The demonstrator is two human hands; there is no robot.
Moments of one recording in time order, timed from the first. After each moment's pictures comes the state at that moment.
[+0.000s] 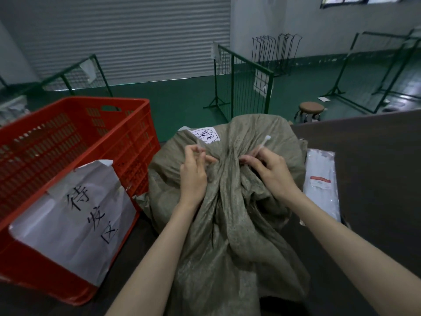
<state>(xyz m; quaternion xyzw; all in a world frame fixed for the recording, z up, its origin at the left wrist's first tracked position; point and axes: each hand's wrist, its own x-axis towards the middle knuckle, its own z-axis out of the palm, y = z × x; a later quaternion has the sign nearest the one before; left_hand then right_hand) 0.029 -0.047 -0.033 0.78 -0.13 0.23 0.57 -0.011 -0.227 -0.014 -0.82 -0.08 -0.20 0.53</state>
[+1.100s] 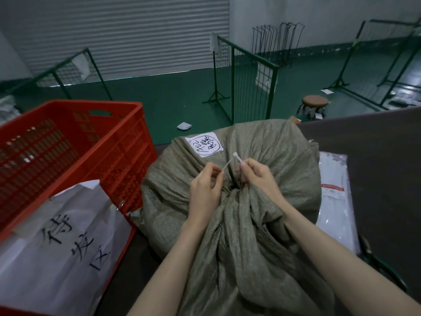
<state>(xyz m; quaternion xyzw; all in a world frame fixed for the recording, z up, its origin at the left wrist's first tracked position) 0.059 -0.060 -0.055 0.84 -0.17 0.21 0.48 0.064 -0.212 -0.054 -0.77 -0.05 -0.12 0.63</state>
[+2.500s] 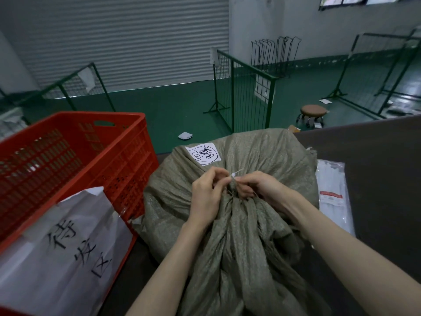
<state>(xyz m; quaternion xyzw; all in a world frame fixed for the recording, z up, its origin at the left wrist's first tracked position) 0.059 -0.065 -0.038 0.79 -0.18 0.16 0.56 0.060 -0.220 -0.027 -0.64 -0.05 0.16 0.75</state>
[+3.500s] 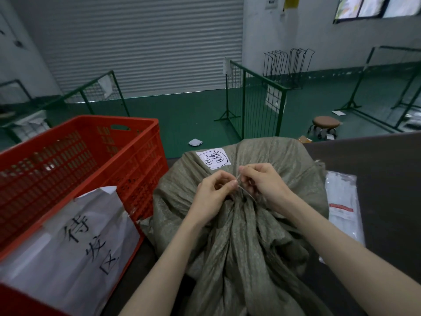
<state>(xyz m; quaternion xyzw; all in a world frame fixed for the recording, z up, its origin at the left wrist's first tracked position) 0.060 -0.054 -0.022 0.76 -0.19 0.01 0.62 0.048 -0.200 0.010 -0.72 -0.01 0.00 0.70</state>
